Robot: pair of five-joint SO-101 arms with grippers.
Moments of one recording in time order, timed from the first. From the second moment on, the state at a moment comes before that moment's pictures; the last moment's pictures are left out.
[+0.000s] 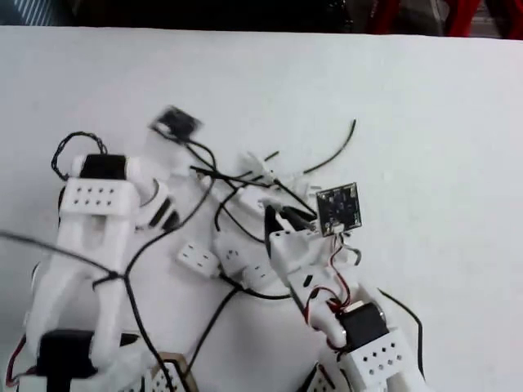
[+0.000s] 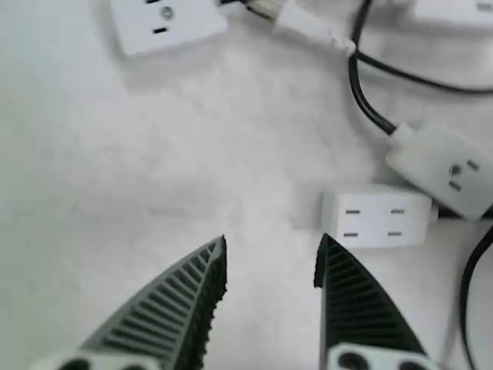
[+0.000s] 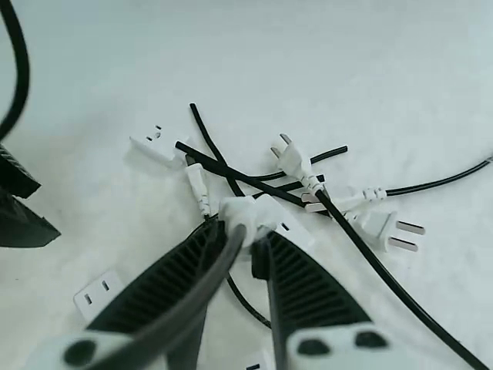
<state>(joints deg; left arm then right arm) -3.0 -16.8 29.1 79.4 -36.5 -28.3 -83.6 82.8 36.1 -10.2</state>
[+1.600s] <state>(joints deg) 11.3 4.5 27.9 79.4 -73.4 -12.8 -83.6 82.8 33.1 -10.2</state>
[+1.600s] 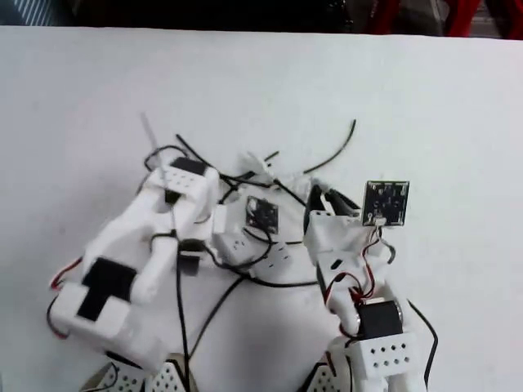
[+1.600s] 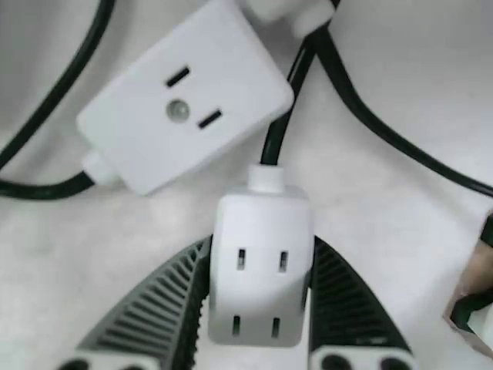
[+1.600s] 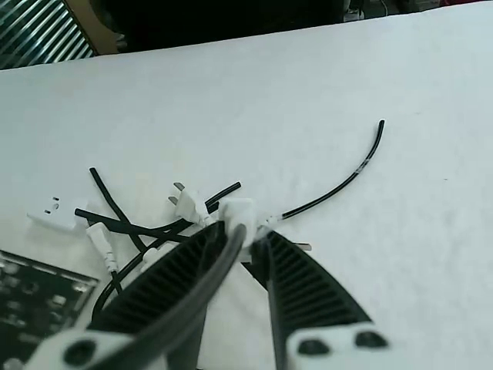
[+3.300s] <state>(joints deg) 8.0 -24.0 54.9 54.5 -37.8 -14.5 -83.6 82.8 33.1 -10.2</state>
